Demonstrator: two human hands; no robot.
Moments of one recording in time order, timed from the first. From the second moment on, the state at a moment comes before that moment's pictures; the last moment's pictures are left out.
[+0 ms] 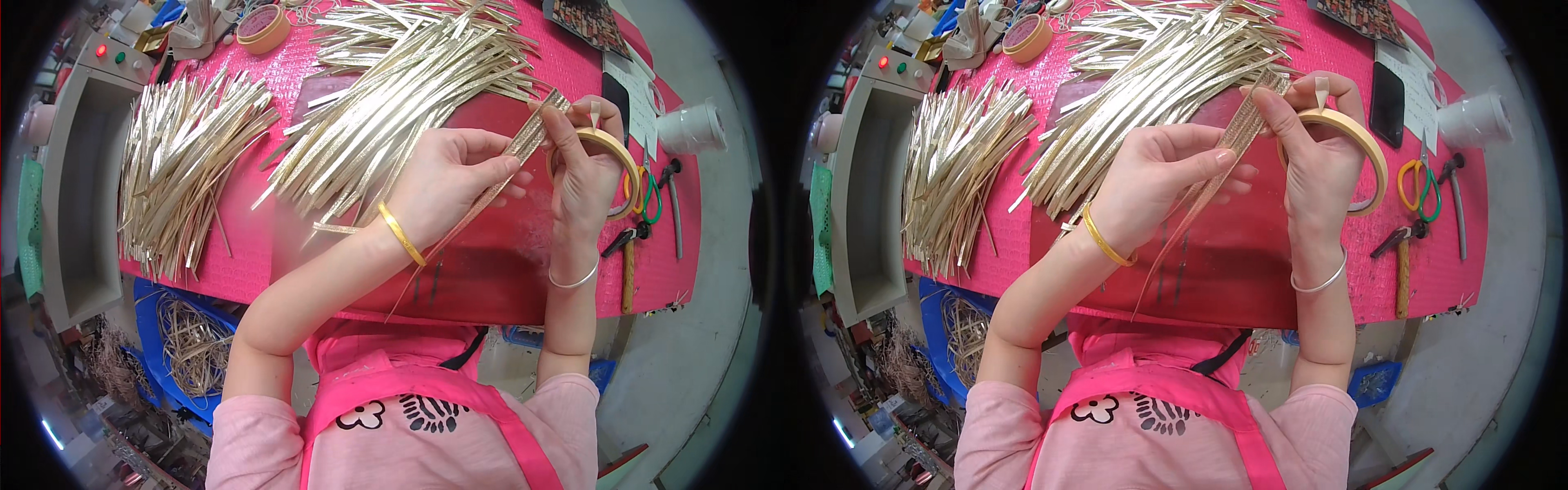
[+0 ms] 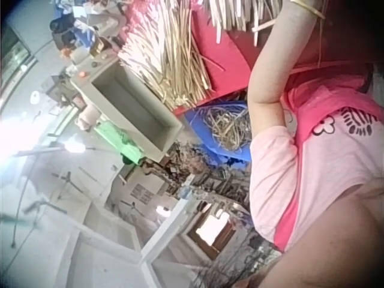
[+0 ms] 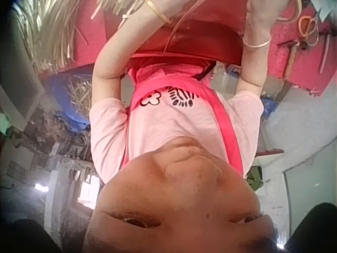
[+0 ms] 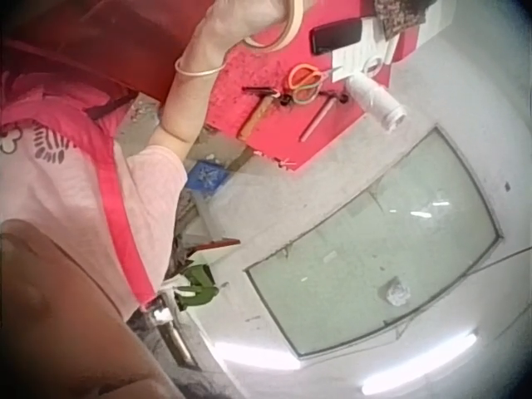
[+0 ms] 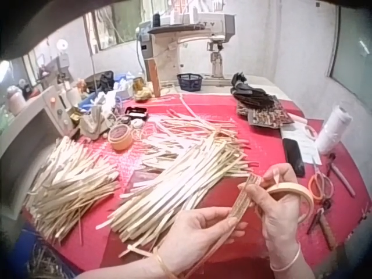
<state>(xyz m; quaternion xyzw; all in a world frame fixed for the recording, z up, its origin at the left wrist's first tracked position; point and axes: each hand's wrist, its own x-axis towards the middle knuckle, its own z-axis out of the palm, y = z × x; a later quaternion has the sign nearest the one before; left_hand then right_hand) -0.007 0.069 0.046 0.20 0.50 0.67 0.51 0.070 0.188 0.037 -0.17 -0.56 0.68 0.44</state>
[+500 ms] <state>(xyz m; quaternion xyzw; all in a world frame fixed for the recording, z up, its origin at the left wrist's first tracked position) -0.001 0.039 0.047 0.20 0.57 0.60 0.53 0.076 0.193 0.038 -0.18 -0.58 0.66 0.44</state>
